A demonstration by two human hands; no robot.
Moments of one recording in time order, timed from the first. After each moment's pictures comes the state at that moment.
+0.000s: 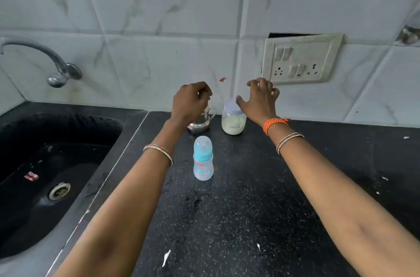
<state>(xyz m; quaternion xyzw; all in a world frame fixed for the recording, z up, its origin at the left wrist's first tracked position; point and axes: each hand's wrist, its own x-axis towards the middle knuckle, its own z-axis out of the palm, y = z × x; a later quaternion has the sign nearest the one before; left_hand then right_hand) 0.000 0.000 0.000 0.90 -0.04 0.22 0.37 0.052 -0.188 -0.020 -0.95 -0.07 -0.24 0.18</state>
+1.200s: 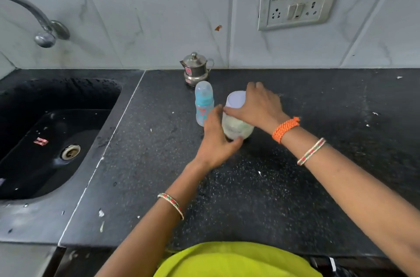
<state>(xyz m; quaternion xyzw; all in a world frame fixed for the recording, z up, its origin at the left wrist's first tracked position) -0.159 -0.052 -0.143 0.82 -0.10 0.05 0.57 -0.114 -0.180 -0.055 -0.99 -0.05 -0.07 0.11</state>
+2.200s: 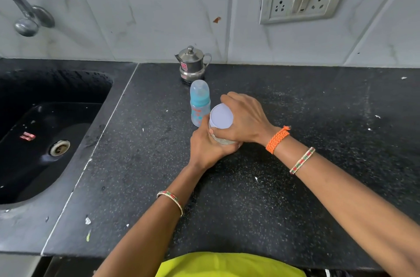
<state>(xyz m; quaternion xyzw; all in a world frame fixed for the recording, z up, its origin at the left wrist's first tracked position) -0.149 -0.051 -0.154 0.84 0.01 0.09 0.53 -0.103 -0.176 -0.085 -0.94 -0.28 -0.14 0.15</state>
